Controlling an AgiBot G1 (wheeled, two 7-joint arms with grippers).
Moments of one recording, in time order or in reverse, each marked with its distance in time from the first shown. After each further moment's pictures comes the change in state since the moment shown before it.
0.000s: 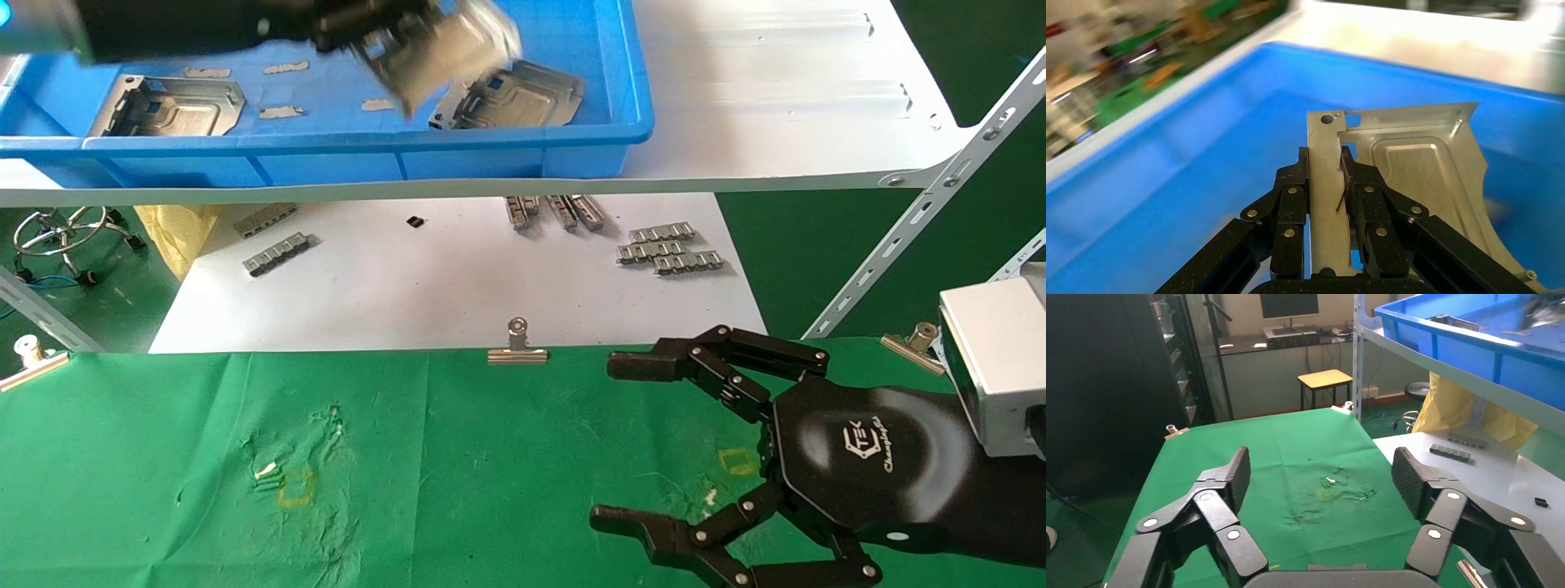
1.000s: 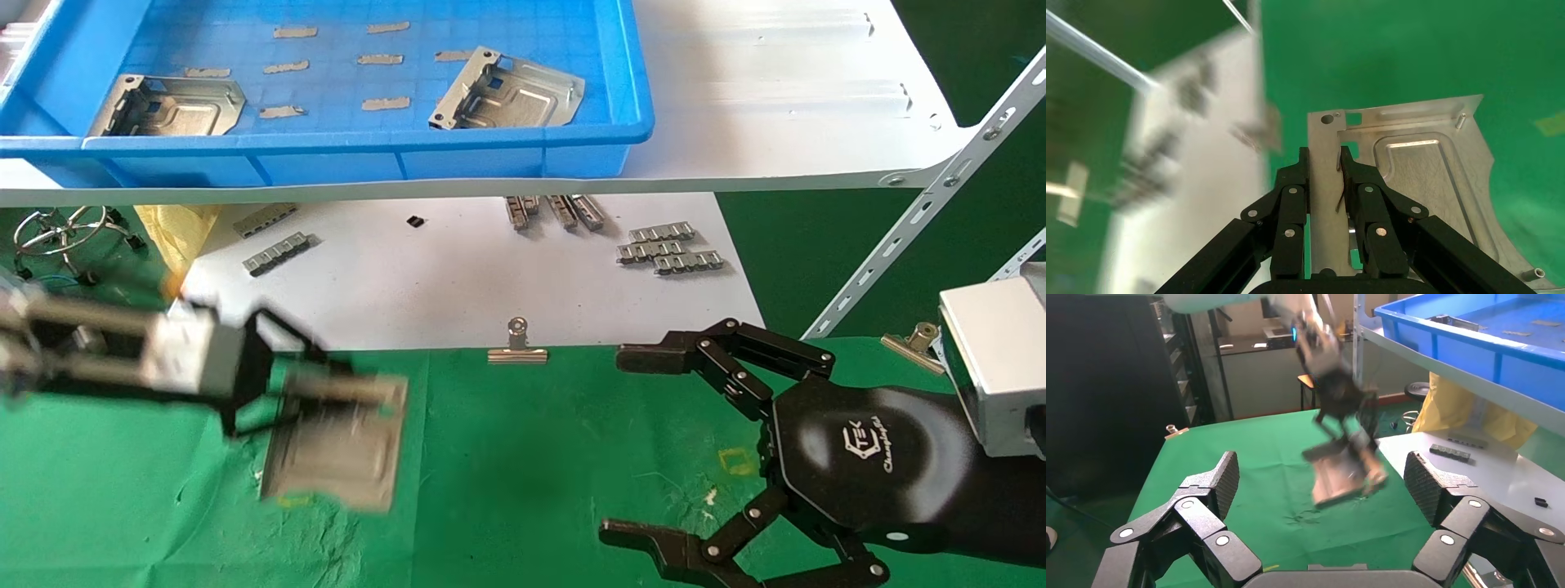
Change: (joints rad) left arm 0.291 -0.263 0.442 -0.326 -0.153 0.270 0.466; right arm 0.000 0.000 0.000 0.000 0.000 0.000 0.000
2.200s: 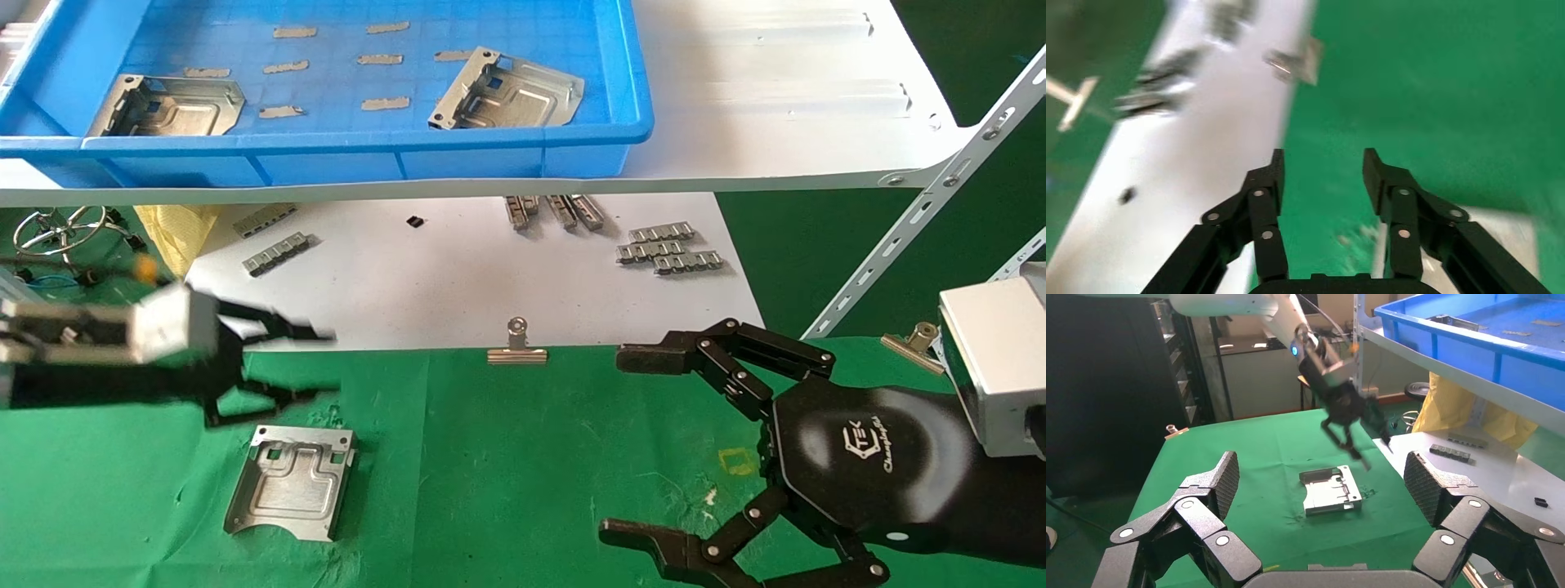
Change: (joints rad) left arm 0.024 0.040 -0.014 0.390 -0.109 0.006 0.064; right arm 0.000 0.000 0.000 0.000 0.000 0.000 0.000
